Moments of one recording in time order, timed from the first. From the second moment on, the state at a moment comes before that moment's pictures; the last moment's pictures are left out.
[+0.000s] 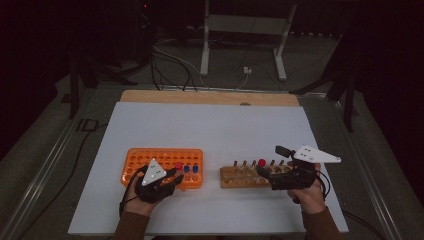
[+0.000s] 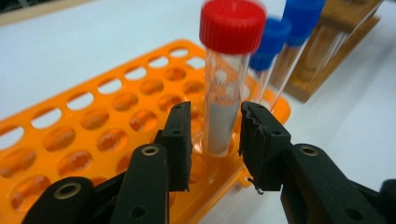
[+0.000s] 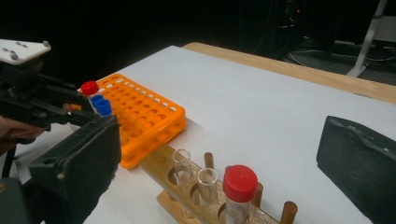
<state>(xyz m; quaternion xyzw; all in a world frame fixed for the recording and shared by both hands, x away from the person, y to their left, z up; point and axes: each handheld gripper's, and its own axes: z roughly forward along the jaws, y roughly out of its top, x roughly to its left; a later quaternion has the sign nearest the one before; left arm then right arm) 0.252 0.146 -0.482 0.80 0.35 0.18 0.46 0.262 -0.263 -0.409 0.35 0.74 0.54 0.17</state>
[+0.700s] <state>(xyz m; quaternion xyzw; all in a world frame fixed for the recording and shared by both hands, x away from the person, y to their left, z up) 0.252 0.146 -0.482 0.80 0.35 0.17 0.45 0.268 -0.270 -0.421 0.36 0.75 0.53 0.17</state>
